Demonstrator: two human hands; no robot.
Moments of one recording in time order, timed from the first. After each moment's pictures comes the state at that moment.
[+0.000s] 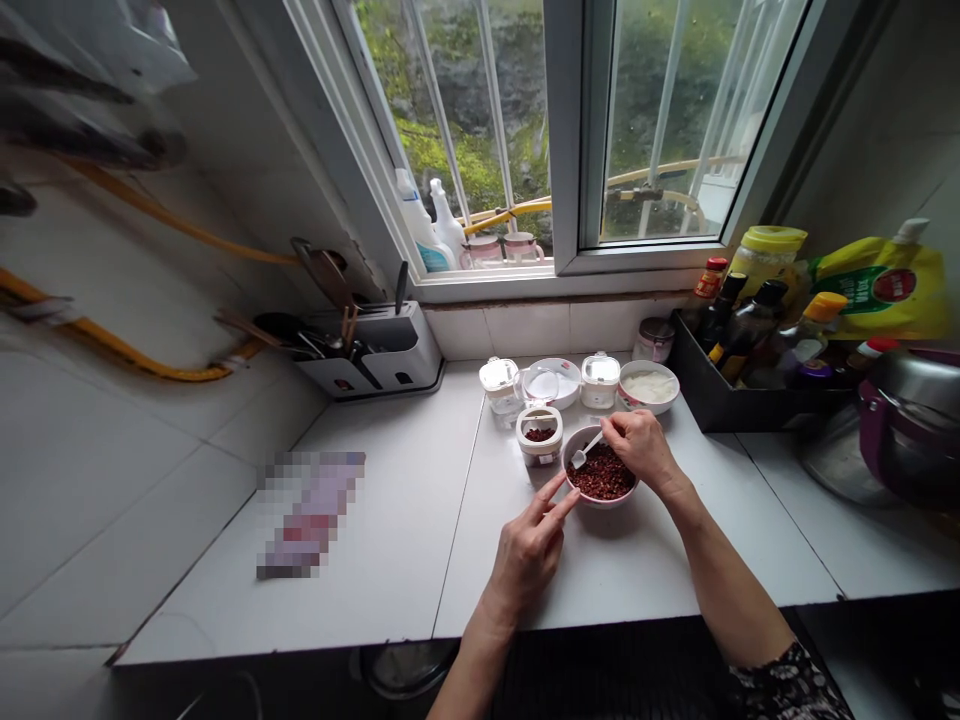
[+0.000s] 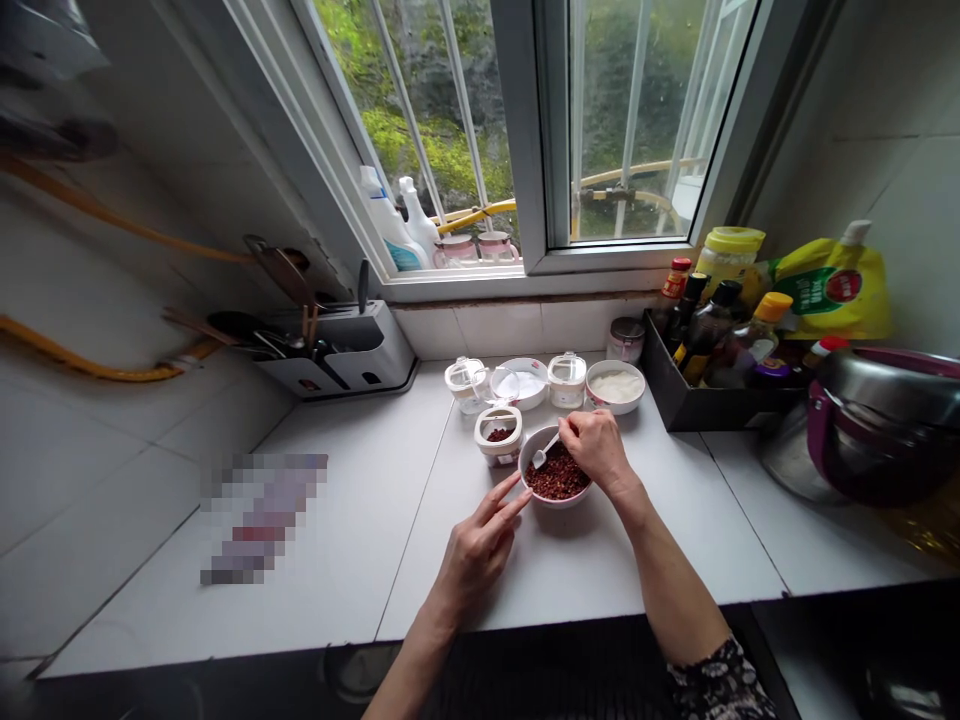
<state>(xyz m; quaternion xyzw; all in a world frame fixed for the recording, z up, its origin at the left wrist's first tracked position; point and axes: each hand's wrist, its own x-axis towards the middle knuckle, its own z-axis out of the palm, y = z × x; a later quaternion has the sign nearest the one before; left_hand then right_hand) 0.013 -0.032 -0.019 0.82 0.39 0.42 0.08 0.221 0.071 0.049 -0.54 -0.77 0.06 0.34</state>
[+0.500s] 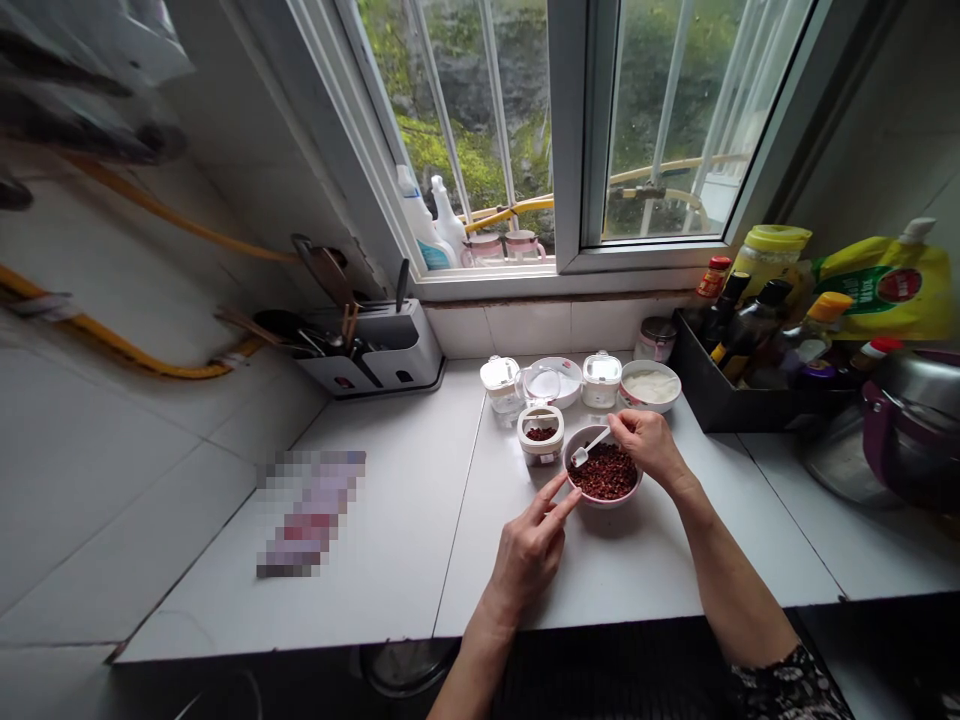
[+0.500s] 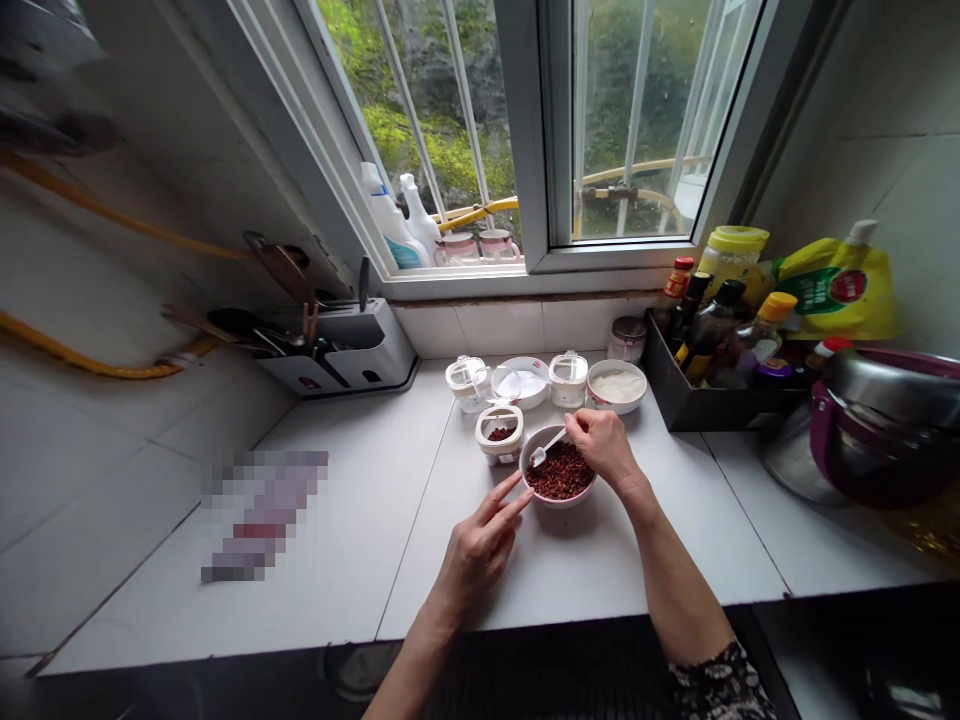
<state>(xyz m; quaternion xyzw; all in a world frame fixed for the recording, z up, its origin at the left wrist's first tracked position) 0.014 -0.033 -0.020 0.82 0.39 0.42 0.08 0.226 0.067 0.056 -0.54 -0.73 0.16 0.39</state>
